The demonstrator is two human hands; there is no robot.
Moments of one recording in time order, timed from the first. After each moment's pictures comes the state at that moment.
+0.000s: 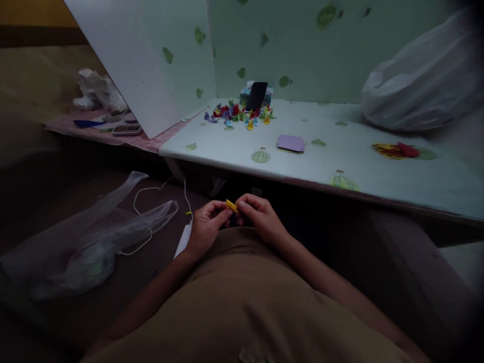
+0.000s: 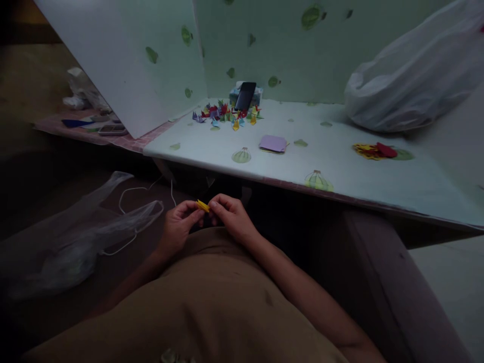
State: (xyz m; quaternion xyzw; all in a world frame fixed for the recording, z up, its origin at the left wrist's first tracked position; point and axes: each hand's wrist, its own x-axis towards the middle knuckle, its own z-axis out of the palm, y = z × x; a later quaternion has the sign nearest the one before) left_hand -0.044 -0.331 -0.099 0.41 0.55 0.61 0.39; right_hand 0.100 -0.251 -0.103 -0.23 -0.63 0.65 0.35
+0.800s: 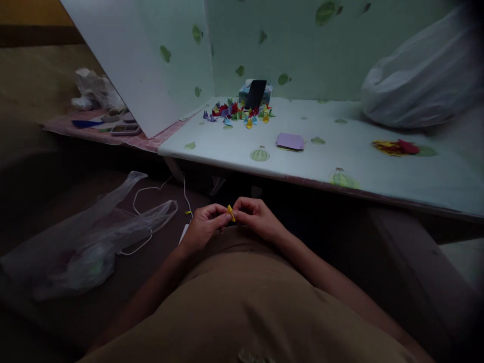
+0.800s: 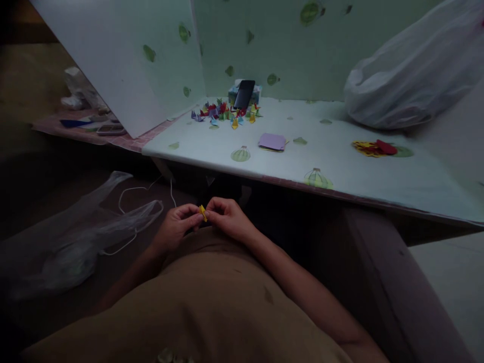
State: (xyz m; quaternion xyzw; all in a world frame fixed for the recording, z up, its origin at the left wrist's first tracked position) left_hand -0.056 -0.334 -0.095 0.44 0.56 0.53 0.46; right_hand 0.100 -0.251 -0.101 -0.22 -0.68 0.64 0.29
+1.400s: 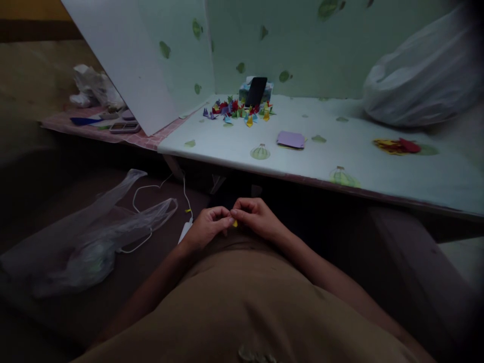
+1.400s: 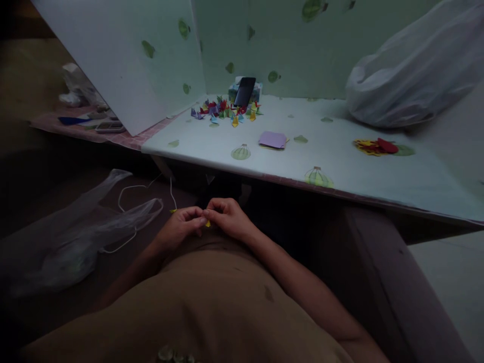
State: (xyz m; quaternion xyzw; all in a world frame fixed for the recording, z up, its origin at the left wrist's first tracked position) left_hand -0.056 -0.336 -0.098 0.46 0.57 0.46 0.50; right_hand 0.101 -0.252 -0.103 -0.22 -0.69 0.63 0.28
